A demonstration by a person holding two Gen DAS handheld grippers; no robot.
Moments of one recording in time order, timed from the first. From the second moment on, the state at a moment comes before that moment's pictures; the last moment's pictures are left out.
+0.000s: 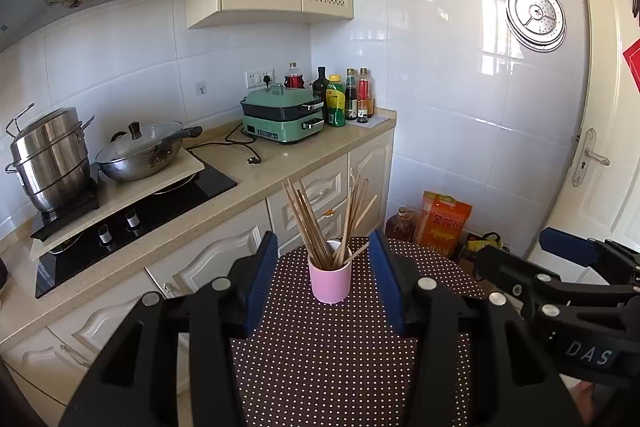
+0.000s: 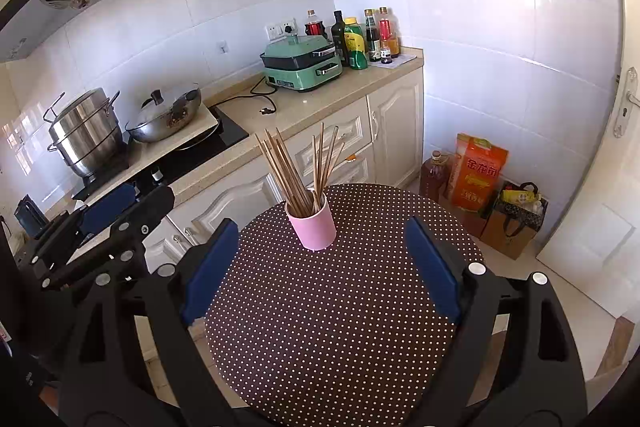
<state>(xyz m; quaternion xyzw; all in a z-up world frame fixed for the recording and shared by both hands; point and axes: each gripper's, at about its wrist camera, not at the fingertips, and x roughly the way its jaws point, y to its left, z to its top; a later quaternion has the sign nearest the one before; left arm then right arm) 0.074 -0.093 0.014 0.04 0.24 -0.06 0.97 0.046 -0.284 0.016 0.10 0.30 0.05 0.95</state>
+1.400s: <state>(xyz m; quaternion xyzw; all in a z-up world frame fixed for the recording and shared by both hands) 0.072 -0.093 0.010 0.04 0.25 -0.07 0.97 0.044 -0.285 0.007 0.11 0.31 0.05 0.94</state>
